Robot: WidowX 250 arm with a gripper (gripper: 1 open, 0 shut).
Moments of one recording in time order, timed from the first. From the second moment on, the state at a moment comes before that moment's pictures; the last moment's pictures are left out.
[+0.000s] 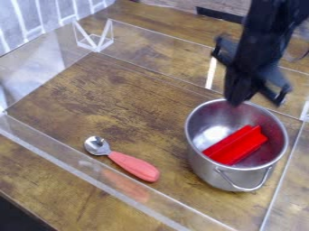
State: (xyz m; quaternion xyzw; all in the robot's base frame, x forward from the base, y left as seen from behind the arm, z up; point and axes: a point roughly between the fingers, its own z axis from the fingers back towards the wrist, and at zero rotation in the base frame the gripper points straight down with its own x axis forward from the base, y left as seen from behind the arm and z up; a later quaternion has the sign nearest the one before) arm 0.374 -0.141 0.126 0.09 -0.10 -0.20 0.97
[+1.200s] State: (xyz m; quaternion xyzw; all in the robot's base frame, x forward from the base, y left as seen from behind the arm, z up) arm 0.357 -0.149 0.094 0.06 -0.12 -0.17 0.98
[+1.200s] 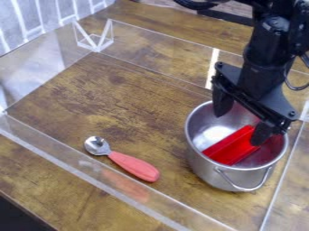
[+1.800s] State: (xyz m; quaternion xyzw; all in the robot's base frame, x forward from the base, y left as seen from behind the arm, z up) arm 0.361 -0.140 0.052 0.05 -0.10 -0.15 0.98
